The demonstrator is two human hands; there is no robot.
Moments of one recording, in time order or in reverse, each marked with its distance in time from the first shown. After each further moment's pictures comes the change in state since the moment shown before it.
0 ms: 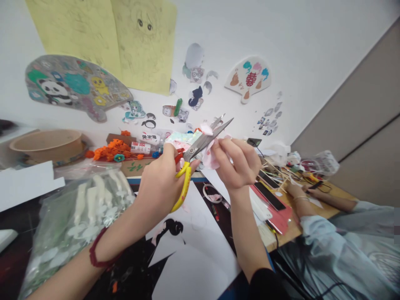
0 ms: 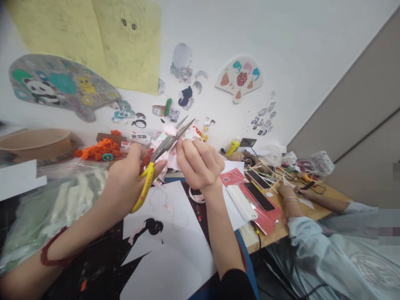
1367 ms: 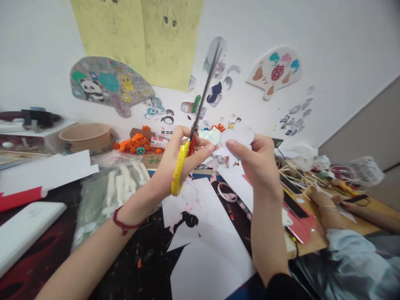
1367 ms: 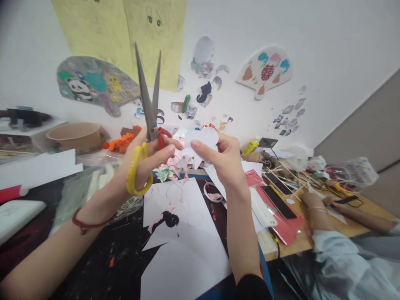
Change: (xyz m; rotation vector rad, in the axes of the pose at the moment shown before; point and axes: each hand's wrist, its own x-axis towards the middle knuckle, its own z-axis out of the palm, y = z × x) left_hand 0.014 -0.021 -0.001 -1.152 -0.042 0.101; right_hand 0.018 -0.010 -0.008 1.283 -0.493 1.532
